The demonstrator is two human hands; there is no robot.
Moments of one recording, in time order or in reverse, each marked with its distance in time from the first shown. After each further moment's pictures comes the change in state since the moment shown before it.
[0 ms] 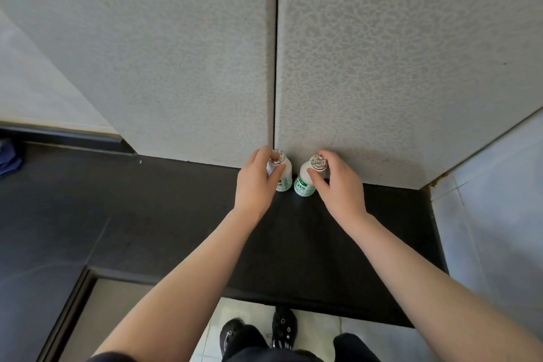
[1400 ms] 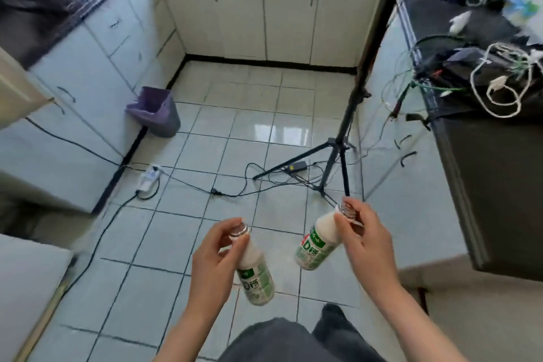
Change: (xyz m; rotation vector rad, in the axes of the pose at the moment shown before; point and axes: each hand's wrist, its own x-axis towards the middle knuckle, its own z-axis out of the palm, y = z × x) left_hand -0.820 -0.061 -0.343 -0.245 1.532 -0.898; right_hand -0.586 -0.470 0.145 0.615 -1.234 -0.791
